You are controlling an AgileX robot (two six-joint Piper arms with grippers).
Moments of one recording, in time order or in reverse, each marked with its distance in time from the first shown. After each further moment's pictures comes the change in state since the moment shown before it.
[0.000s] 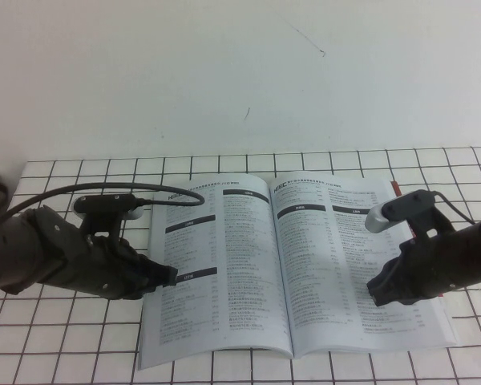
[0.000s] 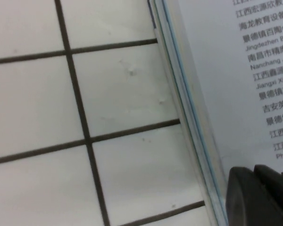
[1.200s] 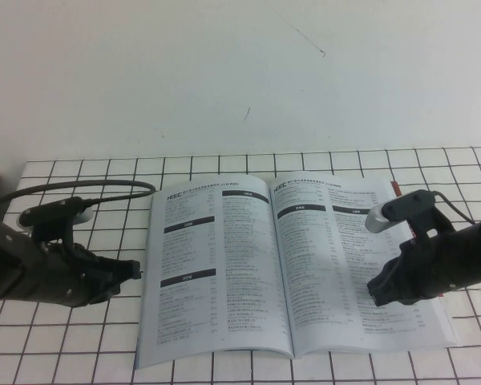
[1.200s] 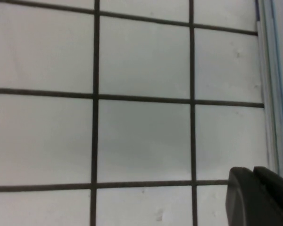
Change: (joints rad) right arm 0.000 -0.002 0.002 0.000 -0.007 0.001; left arm 0.113 -0.078 0.095 -0.087 -0.041 -0.021
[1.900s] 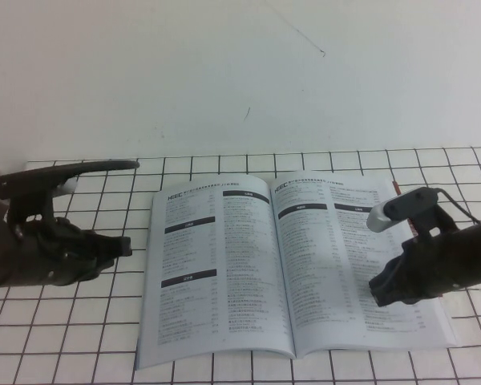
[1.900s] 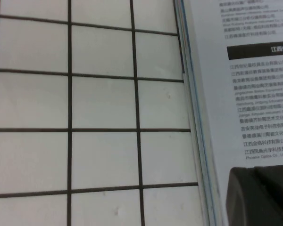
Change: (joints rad) right arm 0.000 -0.039 0.013 -0.011 -0.003 0.002; left arm 0.000 -0.195 0.010 0.085 0.057 -0.080
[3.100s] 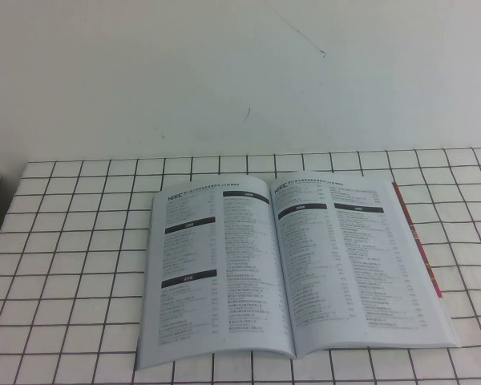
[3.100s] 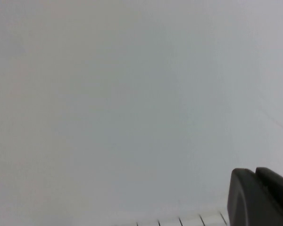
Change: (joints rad) right arm -0.256 -1.522 0.292 -0.808 -0.138 1.022; left arm 0.021 -1.204 0.249 0.497 -0.105 -0.213
